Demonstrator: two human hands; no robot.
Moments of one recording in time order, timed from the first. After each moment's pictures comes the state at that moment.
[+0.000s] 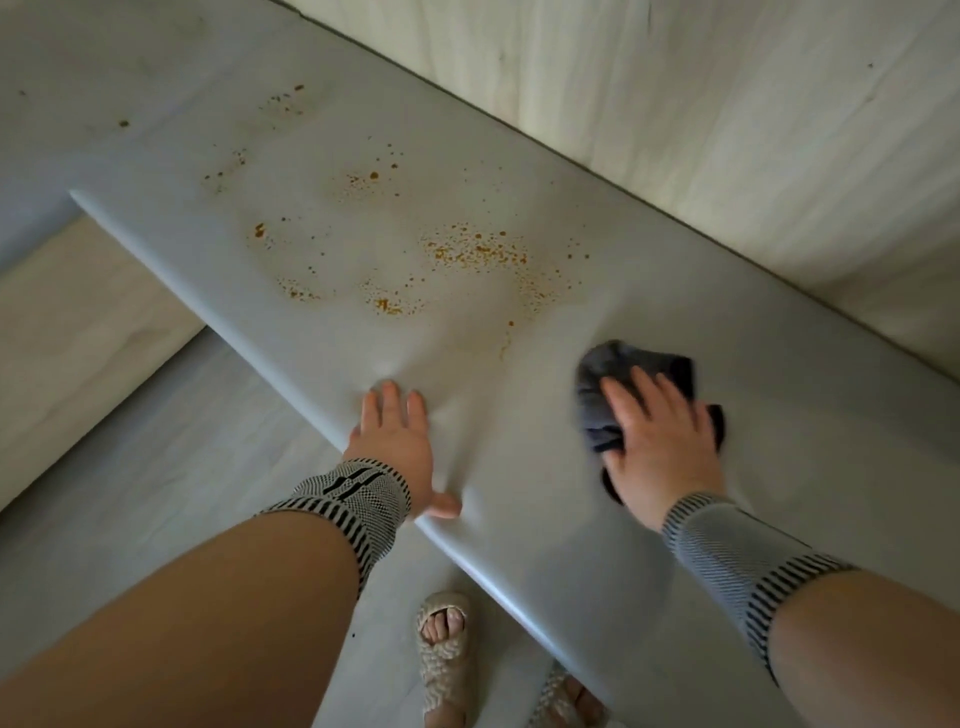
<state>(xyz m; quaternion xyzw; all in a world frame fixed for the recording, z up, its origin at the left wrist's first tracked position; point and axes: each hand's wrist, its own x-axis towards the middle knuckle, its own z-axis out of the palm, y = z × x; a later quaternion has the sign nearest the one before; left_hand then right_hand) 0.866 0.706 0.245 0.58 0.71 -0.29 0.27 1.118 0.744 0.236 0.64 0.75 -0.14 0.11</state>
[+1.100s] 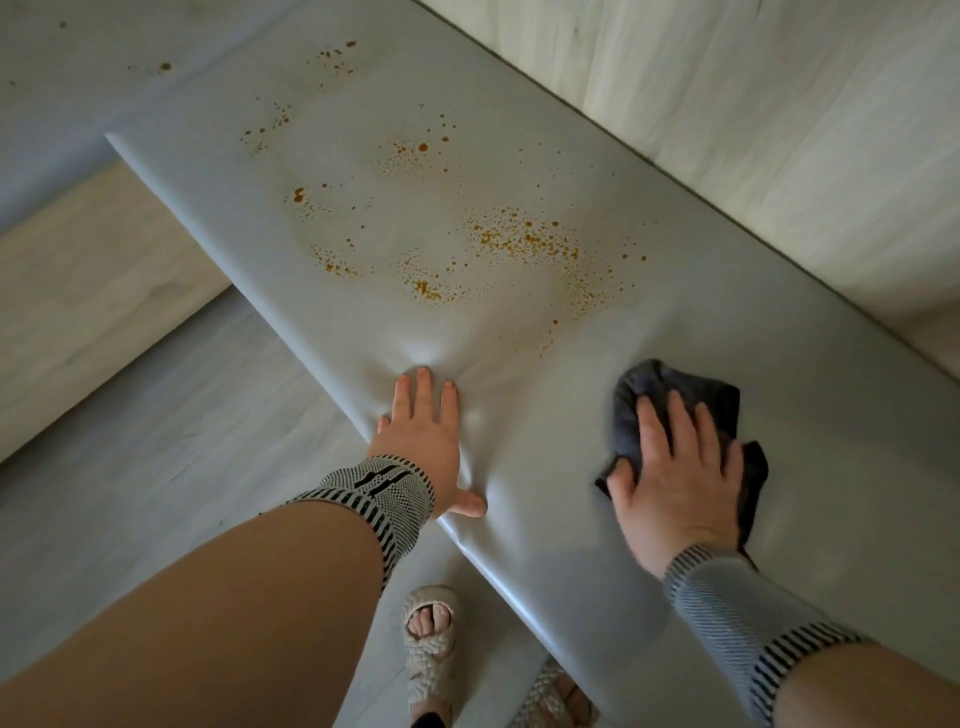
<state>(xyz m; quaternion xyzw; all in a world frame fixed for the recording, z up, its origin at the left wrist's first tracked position) 0.859 0.703 0.235 0.60 0.70 -0.26 0.29 1.093 0.727 0.231 0.65 0.73 -0.13 0.12</state>
